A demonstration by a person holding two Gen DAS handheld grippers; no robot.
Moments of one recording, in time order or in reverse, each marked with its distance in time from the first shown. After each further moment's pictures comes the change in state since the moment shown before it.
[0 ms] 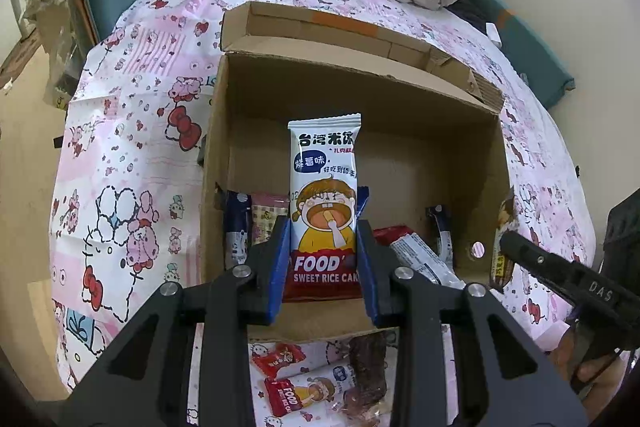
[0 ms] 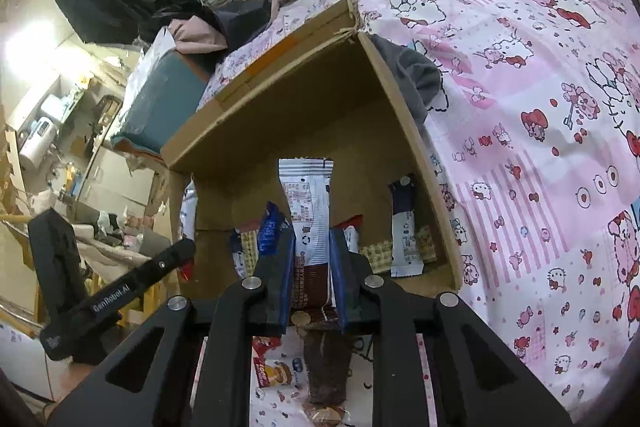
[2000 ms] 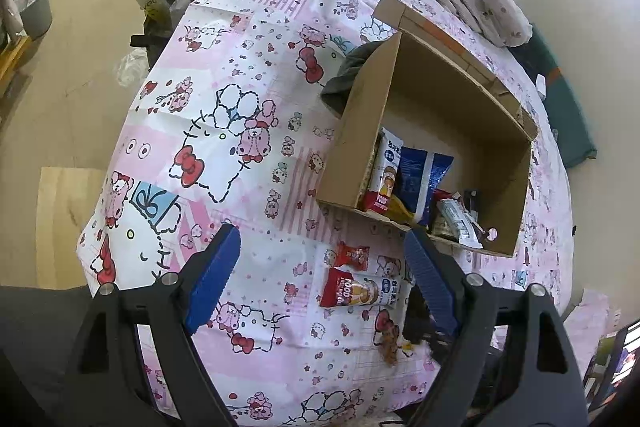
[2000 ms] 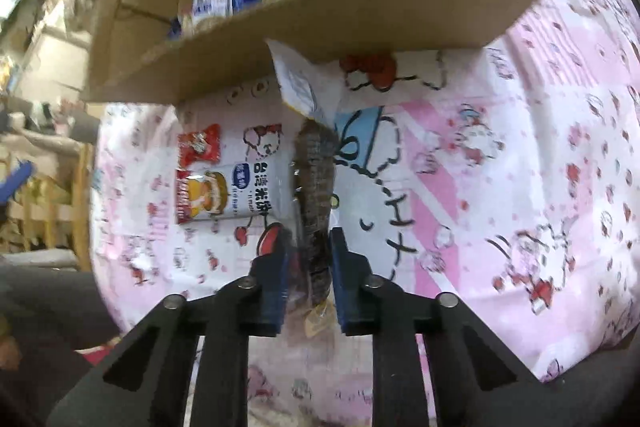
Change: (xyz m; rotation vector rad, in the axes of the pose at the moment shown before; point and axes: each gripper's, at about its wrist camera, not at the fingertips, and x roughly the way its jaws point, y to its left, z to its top) left arm -0.077 0.093 -0.065 -0.331 0.064 0.051; right arm 0.055 0.022 -0.123 -0.120 0.408 -0.258
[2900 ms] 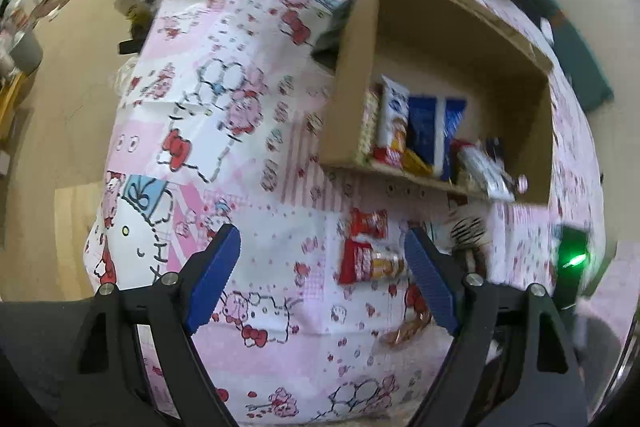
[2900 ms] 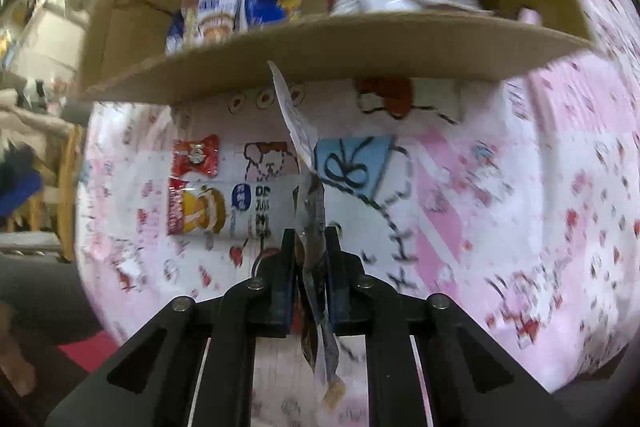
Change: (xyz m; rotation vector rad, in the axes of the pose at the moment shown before) left arm 0.032 -0.024 -0.026 0.175 0.093 0.080; right arm 0.008 0.012 0.018 -0.070 0.015 -0.049
